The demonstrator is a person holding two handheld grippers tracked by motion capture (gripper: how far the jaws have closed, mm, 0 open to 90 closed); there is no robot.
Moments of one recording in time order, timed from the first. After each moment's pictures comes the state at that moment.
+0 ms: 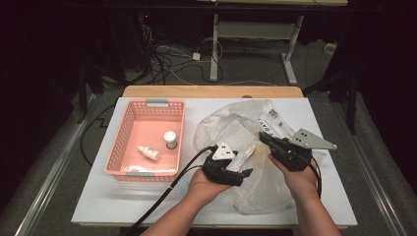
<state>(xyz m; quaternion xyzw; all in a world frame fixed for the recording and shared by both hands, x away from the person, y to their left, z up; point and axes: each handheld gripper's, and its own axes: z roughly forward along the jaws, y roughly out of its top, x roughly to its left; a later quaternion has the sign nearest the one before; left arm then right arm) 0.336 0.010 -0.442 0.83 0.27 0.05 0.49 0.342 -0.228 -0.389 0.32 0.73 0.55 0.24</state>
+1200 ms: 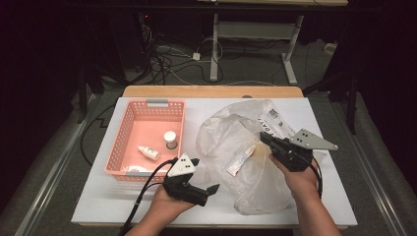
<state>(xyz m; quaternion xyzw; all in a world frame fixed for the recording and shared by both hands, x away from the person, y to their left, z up) 0.287 0.102 -0.429 0.82 0.31 0.07 0.48 0.340 -0.229 -0.388 0.32 0.73 0.55 0.24</state>
